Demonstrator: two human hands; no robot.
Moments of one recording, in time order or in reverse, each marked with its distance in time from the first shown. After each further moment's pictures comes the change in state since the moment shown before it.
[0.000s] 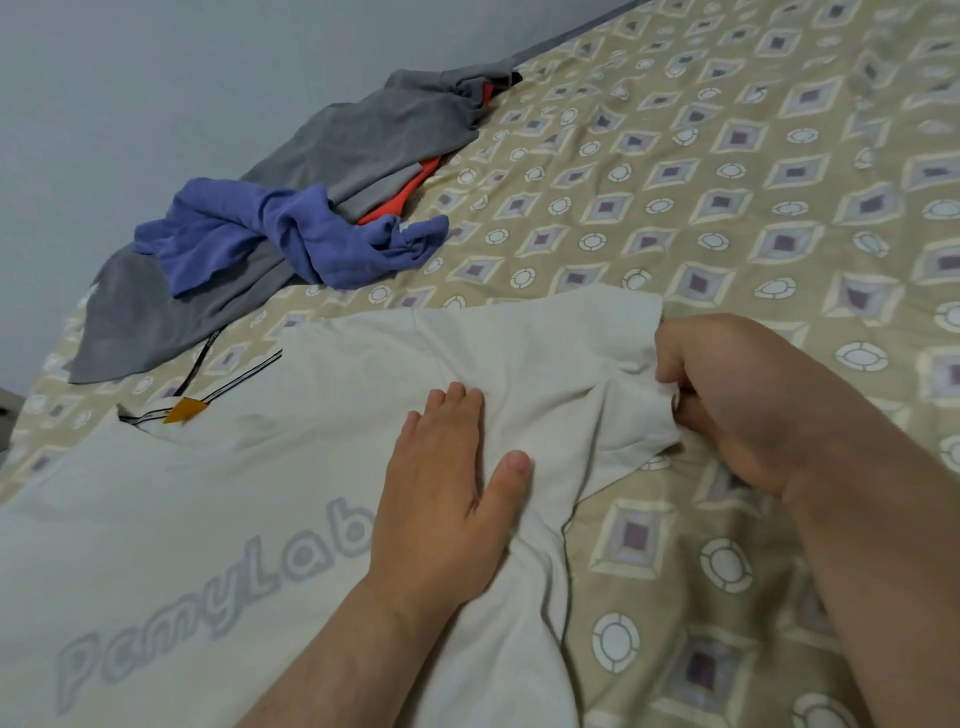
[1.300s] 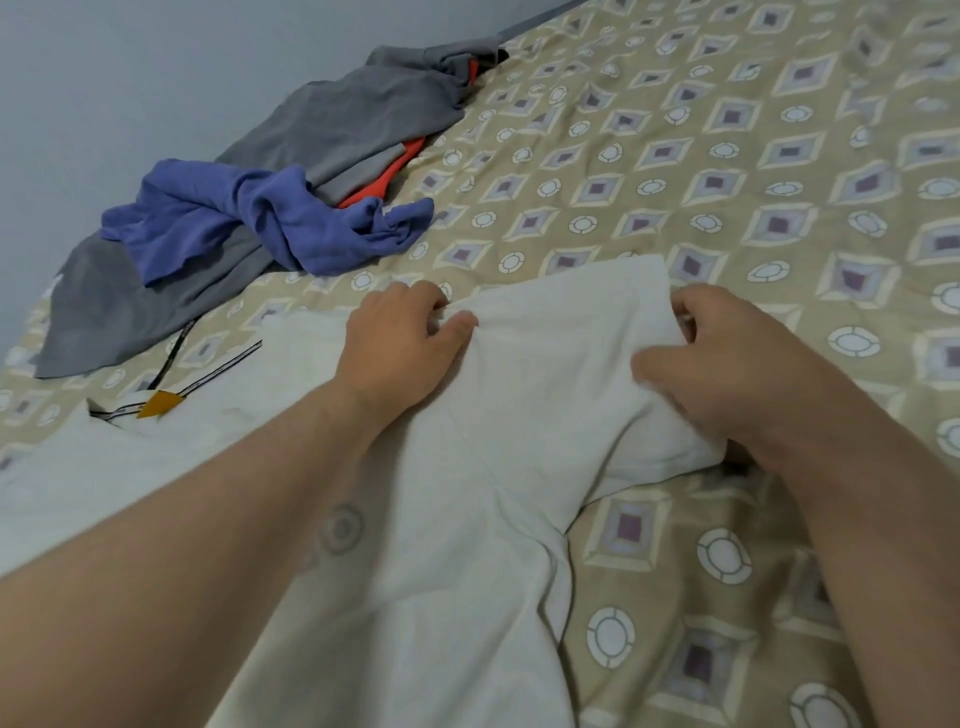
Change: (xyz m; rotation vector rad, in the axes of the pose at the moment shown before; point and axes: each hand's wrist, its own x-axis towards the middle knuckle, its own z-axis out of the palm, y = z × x) left_hand 0.128 -0.034 -0.020 0.218 0.001 -0.006; right_hand 0.012 0.014 -0.006 -0.382 0.108 -0.126
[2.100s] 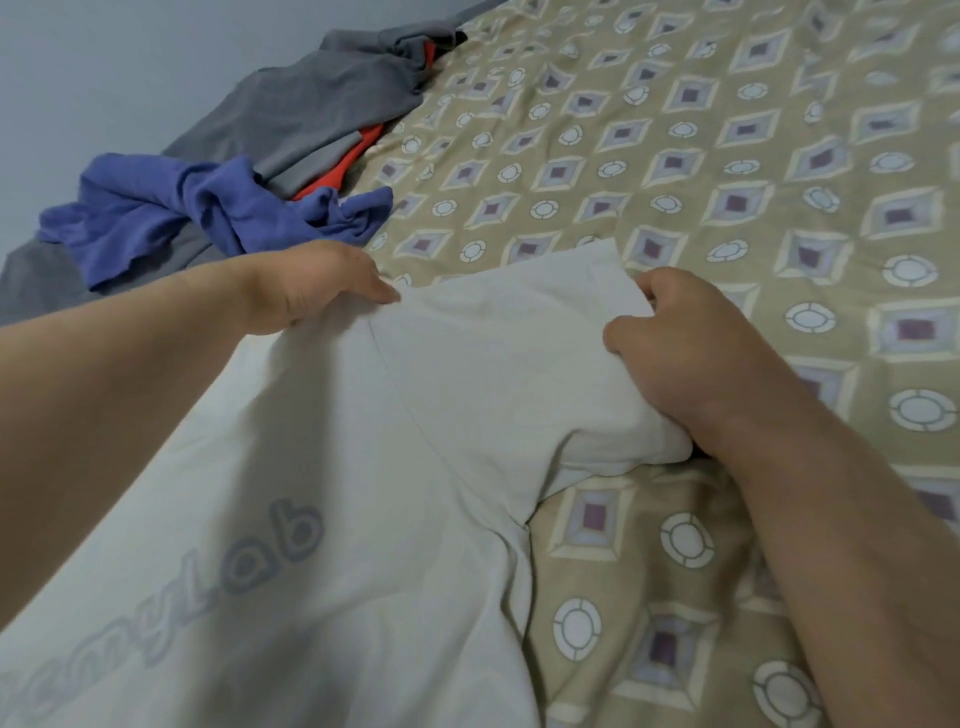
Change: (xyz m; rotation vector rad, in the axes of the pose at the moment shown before) left_hand 0.058 -0.013 -0.053 -0.392 -0.500 -0.327; right_hand 0.001 0.000 0.004 0.074 0.104 0.014
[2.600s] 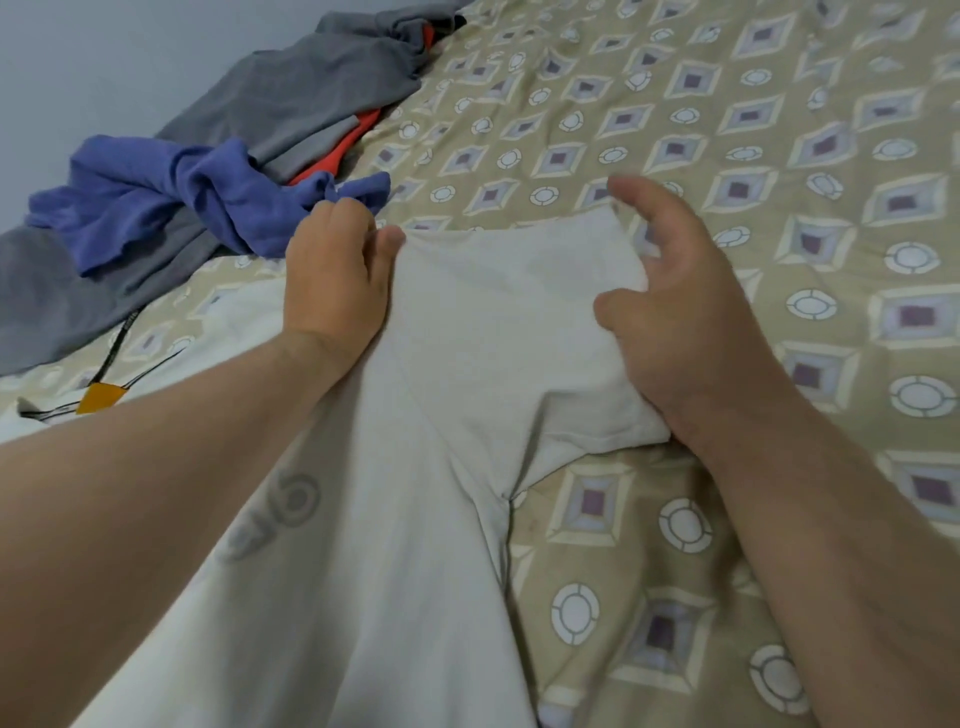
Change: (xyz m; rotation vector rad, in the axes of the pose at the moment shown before) left_hand 0.011 -0.023 0.053 0.300 0.867 0.659; right_hand -0.006 -0.003 0.011 0.386 0.021 -0.220
